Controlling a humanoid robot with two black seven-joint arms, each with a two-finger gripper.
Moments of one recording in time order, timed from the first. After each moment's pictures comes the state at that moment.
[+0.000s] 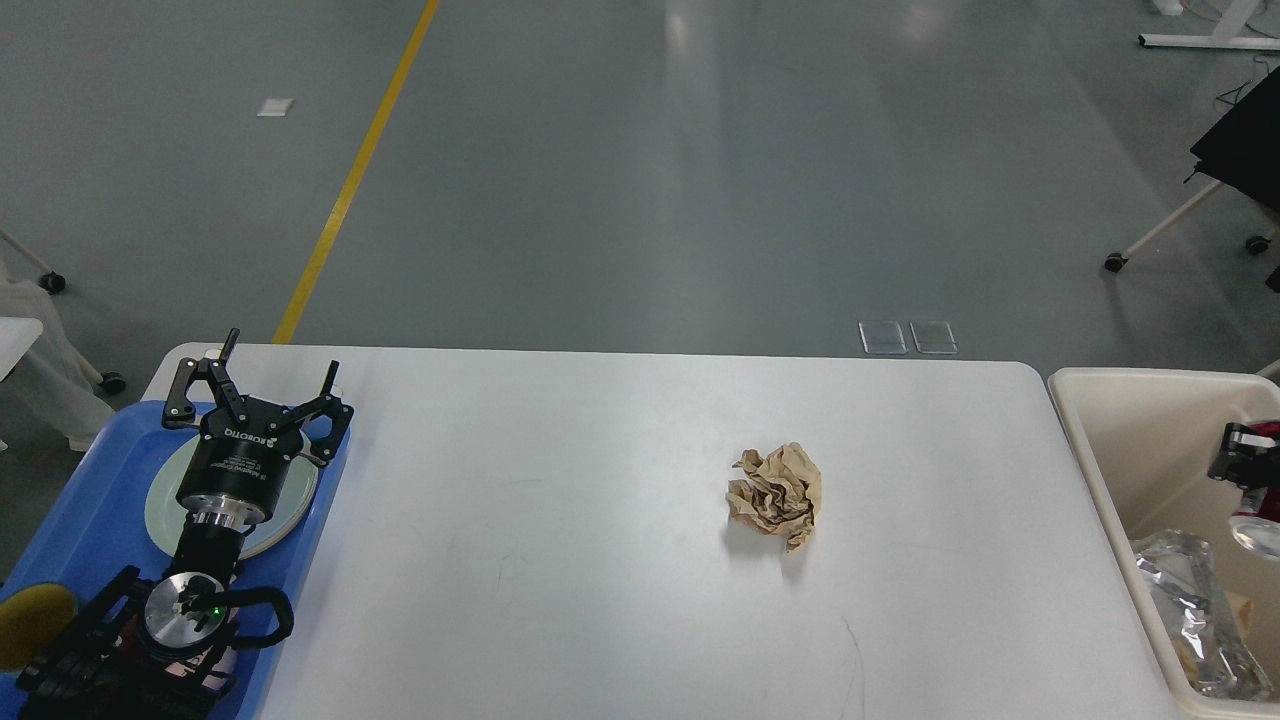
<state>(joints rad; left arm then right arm) -0.32 0.21 -1.26 -0.74 0.00 -0.61 -0.24 1.51 -0.62 -1.44 0.87 -0.07 0.51 -0.07</state>
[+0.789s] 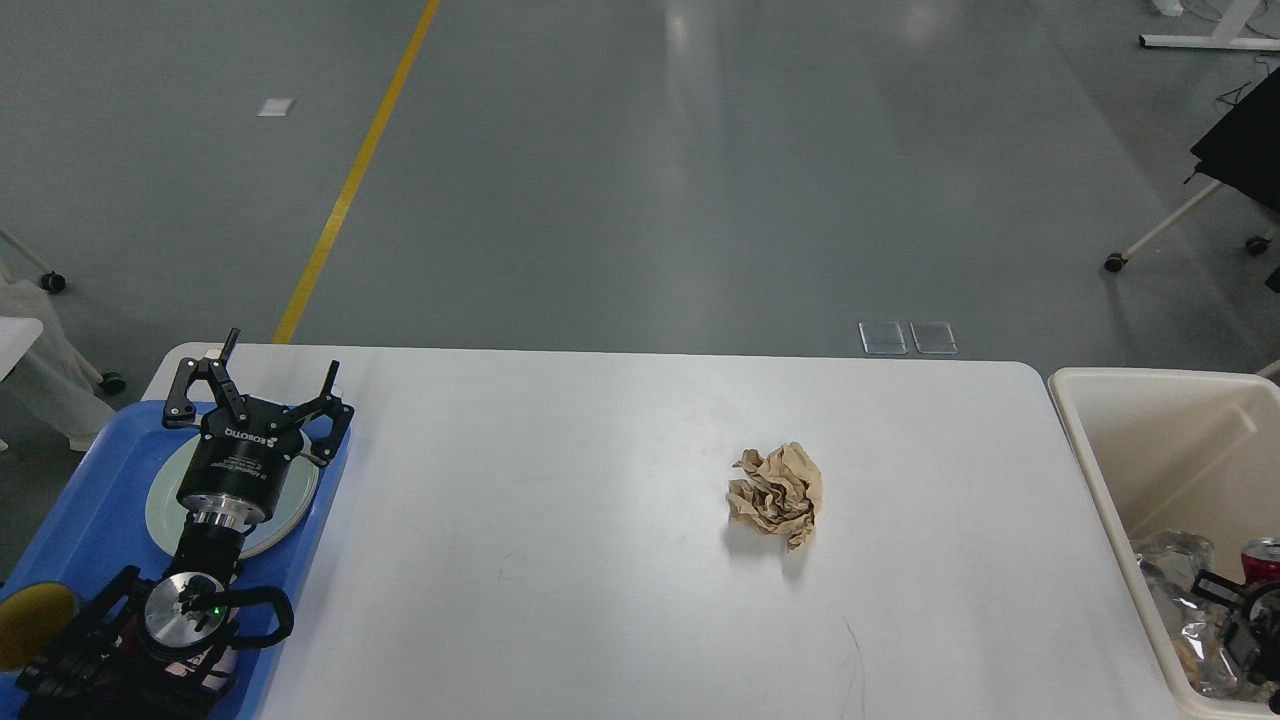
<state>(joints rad) -0.32 0.21 -1.26 -0.74 0.00 -0.61 -0.24 0.58 -0.40 -0.98 0.08 -0.07 0.08 -0.13</state>
